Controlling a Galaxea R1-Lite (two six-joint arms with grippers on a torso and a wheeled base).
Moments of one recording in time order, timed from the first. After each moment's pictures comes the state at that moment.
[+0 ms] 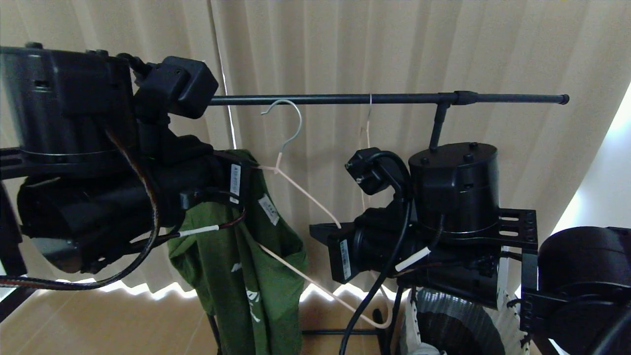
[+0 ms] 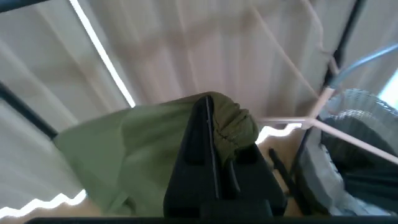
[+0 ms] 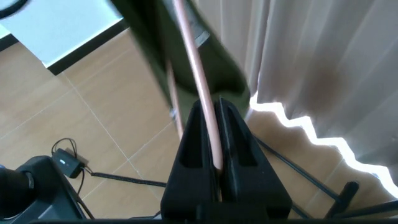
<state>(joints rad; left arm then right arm) -0.69 1.48 -1.00 -0.27 0.35 0.08 0.89 1.76 -1.02 -0.36 -0.07 0.28</state>
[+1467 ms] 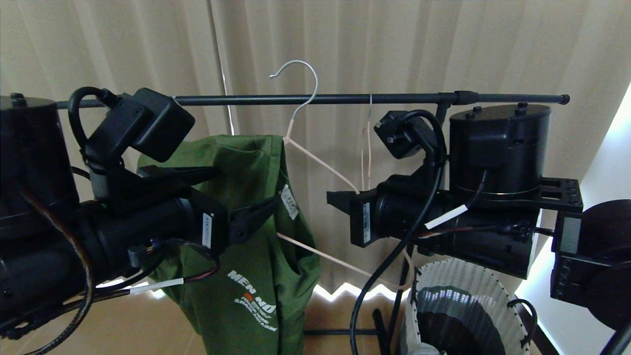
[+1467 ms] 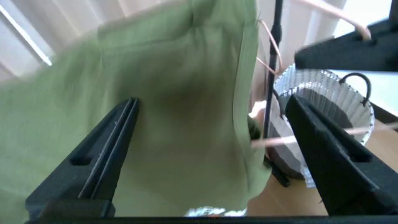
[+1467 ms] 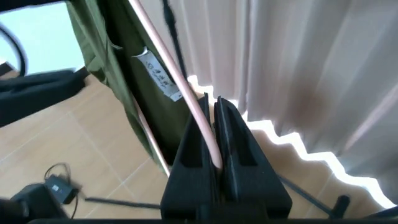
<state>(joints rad) -0.69 1.34 -0.80 -0.34 0.16 0.13 0.82 1.70 -1.06 -0.35 -0.08 0.25</state>
